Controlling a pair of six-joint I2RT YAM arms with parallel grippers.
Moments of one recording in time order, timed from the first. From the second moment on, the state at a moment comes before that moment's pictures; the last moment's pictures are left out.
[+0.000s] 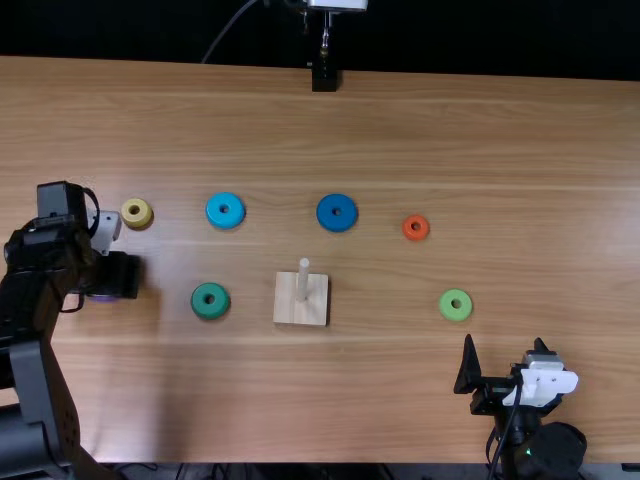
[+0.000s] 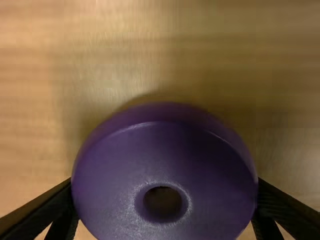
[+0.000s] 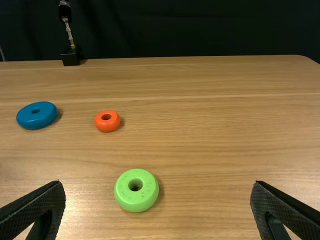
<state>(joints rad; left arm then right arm) 0.19 1.85 1.15 -0.68 0.00 0.21 -0.04 0.01 0.09 -0.29 -0.01 -0.02</state>
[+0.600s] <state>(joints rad) 0.19 1.72 1.30 -1.01 0.03 0.21 -0.04 0.01 0.09 -0.29 -0.01 -0.02</state>
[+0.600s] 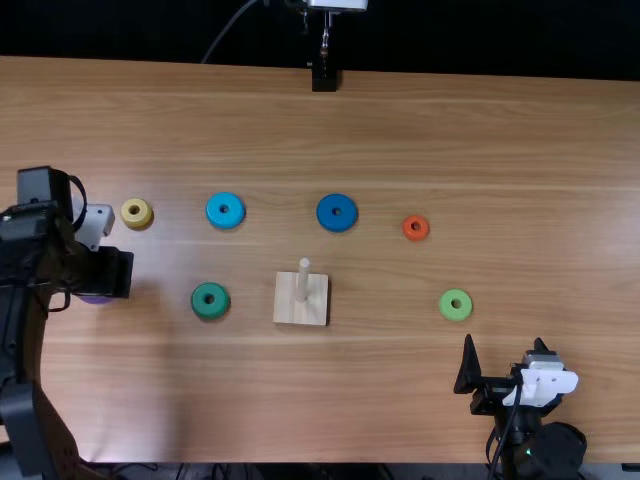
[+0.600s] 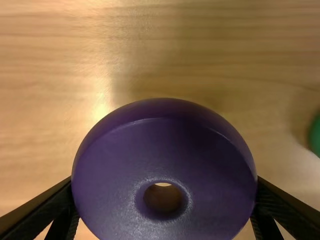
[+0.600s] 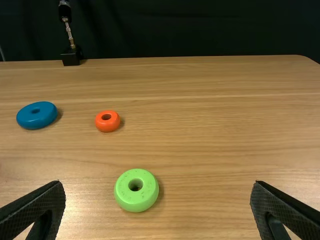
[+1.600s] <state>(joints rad) -0.26 1.62 1.72 -1.41 0.03 0.10 -0.04 0.01 0.09 -0.29 -0.01 -0.02</state>
